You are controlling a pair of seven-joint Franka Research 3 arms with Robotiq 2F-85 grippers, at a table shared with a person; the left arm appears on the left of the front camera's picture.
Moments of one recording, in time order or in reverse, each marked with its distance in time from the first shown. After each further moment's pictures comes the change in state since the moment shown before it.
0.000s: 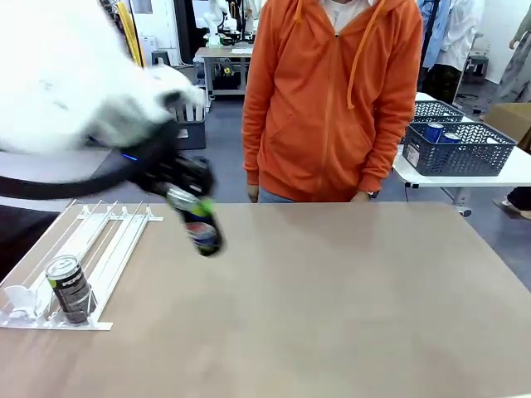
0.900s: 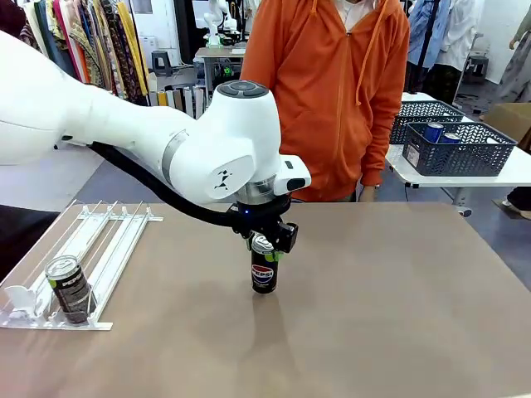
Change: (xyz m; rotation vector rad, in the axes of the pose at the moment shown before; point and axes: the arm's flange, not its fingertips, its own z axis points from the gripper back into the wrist) left arm 0.054 -0.083 -0.174 0.115 0.179 -0.212; right arm 0.000 0.000 0.000 0.000 0.000 0.000
